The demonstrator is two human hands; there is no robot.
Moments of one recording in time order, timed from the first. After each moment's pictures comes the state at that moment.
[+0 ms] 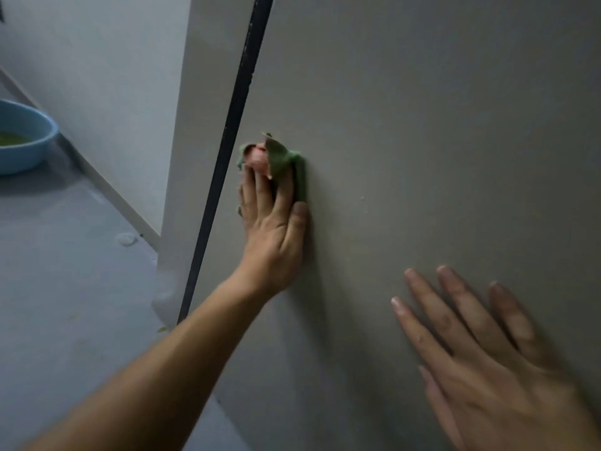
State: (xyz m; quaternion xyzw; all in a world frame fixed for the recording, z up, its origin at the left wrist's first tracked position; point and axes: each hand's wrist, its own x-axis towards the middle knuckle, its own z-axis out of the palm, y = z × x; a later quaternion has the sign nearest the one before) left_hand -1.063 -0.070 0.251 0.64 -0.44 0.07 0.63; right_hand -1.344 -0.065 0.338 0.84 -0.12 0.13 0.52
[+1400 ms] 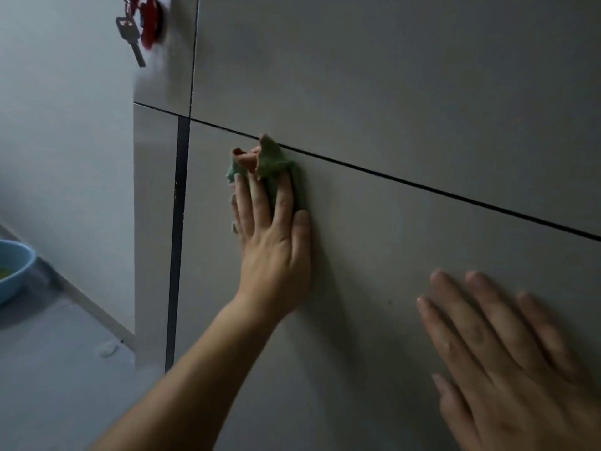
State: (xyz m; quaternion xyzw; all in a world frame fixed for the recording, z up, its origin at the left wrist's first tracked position) left_hand -1.115 -0.072 0.425 0.61 -0.49 0.20 0.59; right_hand -1.395 -0.064 0.434 0.76 -0.21 0.27 0.55
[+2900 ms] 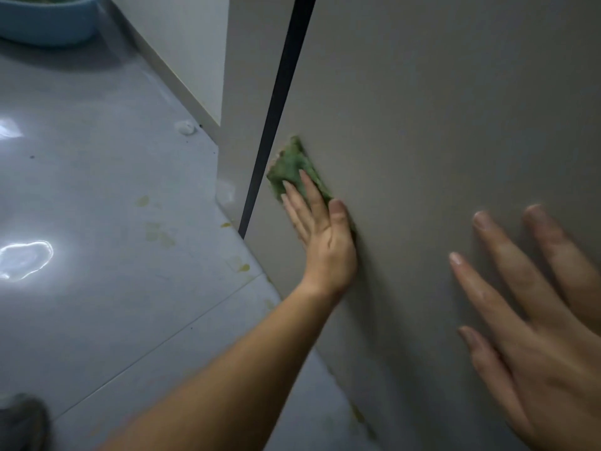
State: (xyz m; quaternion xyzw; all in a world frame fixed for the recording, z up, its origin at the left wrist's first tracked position) left_hand -1.119 -0.065 0.086 0.68 -0.18 -0.18 0.69; right_hand -1.311 -0.072 0.233 0.94 -0.12 0.05 0.32
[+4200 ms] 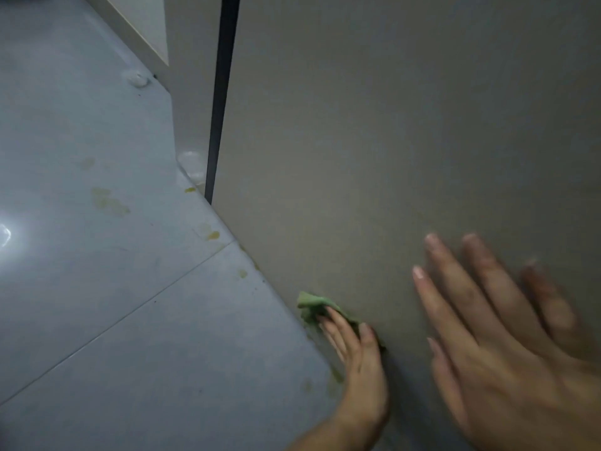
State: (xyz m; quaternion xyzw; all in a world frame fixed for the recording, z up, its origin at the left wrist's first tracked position) left_hand -1.326 -0.023 -0.010 0.61 -0.05 -0.45 0.65; right_hand -1.349 -0.048 0.180 0.91 -0.14 0.01 0.39
